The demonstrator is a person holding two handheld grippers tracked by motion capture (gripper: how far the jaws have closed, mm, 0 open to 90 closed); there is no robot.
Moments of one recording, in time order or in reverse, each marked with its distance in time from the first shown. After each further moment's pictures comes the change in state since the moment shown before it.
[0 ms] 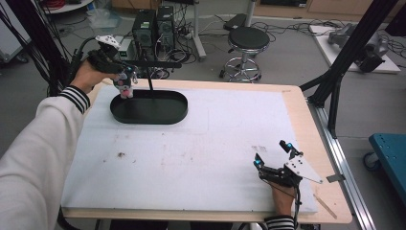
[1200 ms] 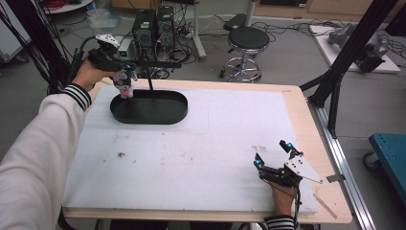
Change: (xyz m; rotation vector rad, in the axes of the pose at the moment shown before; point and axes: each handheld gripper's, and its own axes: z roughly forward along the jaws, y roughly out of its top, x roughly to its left) left arm 0.015 -0.003 0.010 -0.003 0.027 -0.016; right arm 0.000 0.000 0.000 0.002 0.002 0.008
